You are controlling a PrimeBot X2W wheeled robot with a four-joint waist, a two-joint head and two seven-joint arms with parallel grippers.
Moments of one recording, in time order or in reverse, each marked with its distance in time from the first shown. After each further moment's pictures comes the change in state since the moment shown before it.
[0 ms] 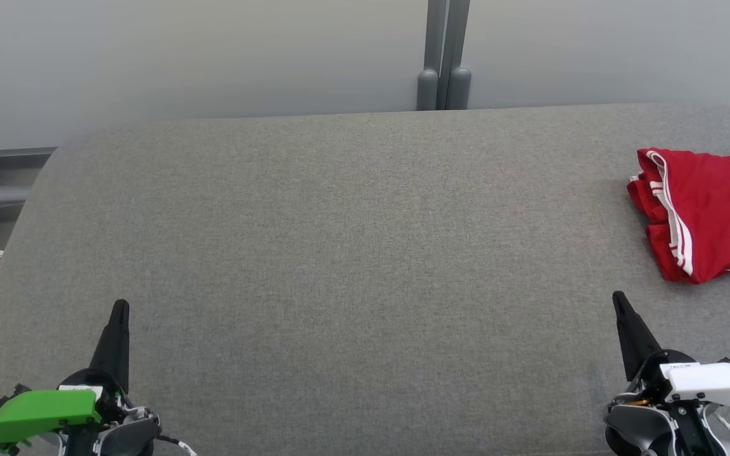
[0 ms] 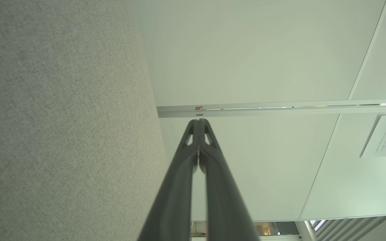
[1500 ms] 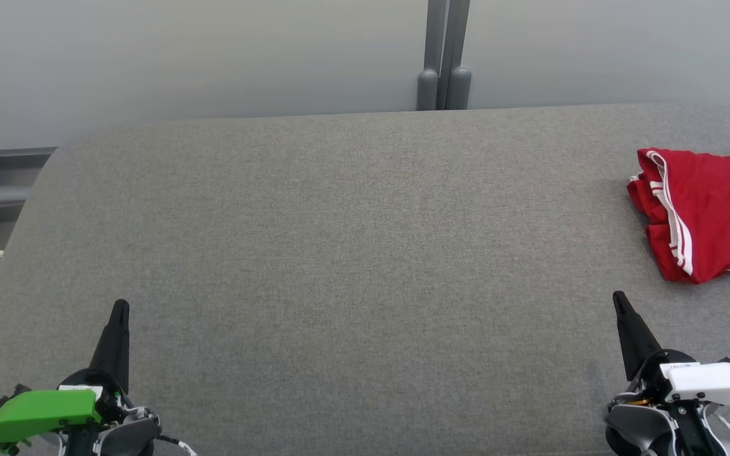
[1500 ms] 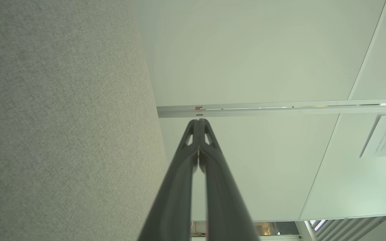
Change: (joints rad) left arm 0.000 0.000 0.000 0.000 0.000 0.000 0.000; right arm 0.000 -0.006 0.008 0.000 0.006 0.000 -0.008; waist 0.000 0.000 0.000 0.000
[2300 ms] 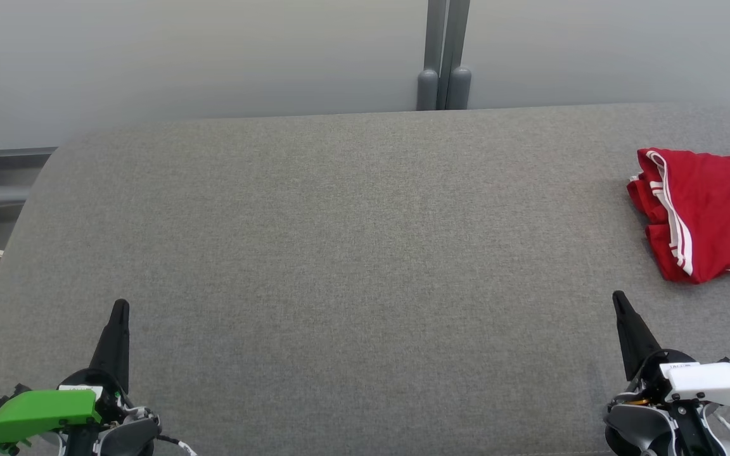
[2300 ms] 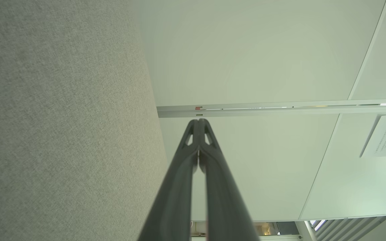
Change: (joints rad) left arm 0.000 0.000 0.000 0.000 0.000 0.000 0.000; right arm 0.000 -0.004 0.005 0.000 0.006 0.000 -0.005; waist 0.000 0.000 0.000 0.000
